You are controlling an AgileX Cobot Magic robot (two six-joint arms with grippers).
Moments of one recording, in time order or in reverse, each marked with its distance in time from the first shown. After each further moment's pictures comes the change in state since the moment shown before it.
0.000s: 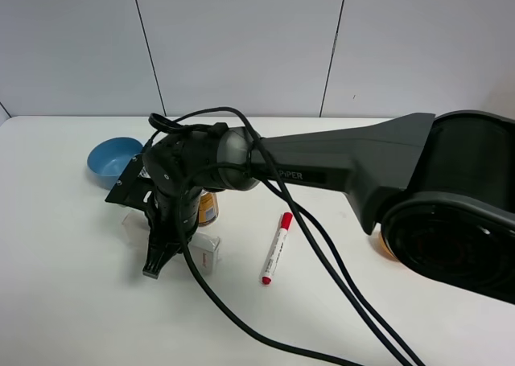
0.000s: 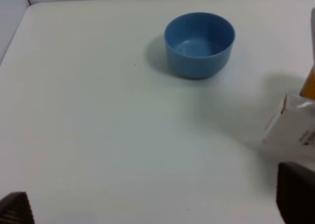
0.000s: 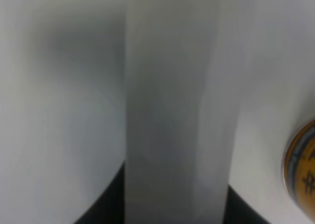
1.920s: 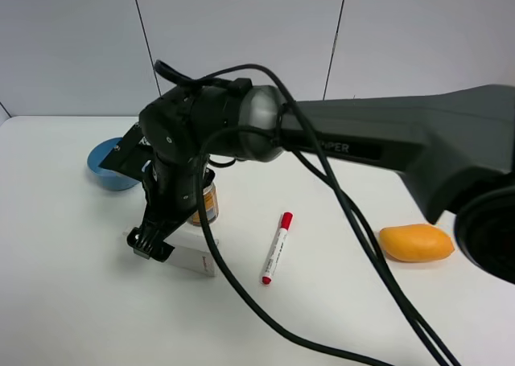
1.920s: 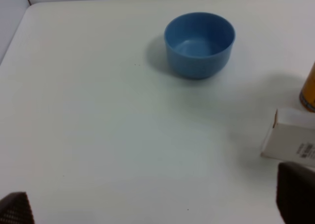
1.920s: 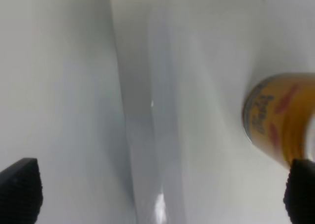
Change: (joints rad) left arm 0.000 0.000 0.000 0.000 0.000 0.000; right arm 0.004 -0.167 0.000 -0.028 0.116 0.139
